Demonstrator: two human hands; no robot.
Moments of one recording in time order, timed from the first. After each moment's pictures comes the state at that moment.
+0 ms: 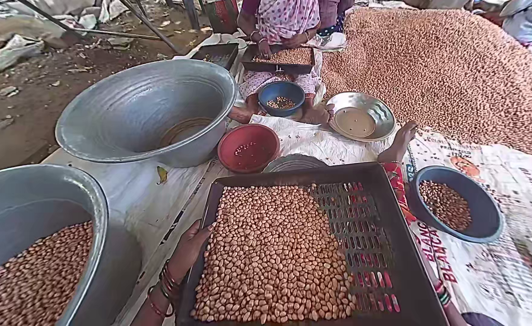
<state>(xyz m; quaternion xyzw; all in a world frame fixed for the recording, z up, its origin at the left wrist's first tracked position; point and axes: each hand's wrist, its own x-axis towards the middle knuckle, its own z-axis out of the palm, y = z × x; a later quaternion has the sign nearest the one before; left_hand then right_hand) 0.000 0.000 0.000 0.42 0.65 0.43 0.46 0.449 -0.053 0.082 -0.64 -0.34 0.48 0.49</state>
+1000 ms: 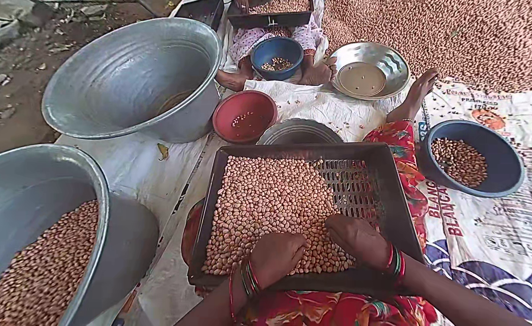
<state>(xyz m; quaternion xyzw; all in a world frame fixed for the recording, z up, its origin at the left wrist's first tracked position) 0.154 -0.060 0.064 0.83 0.41 -0.08 0.37 0.383 -0.074 0.035 -0.49 -0.83 0.25 0.14</state>
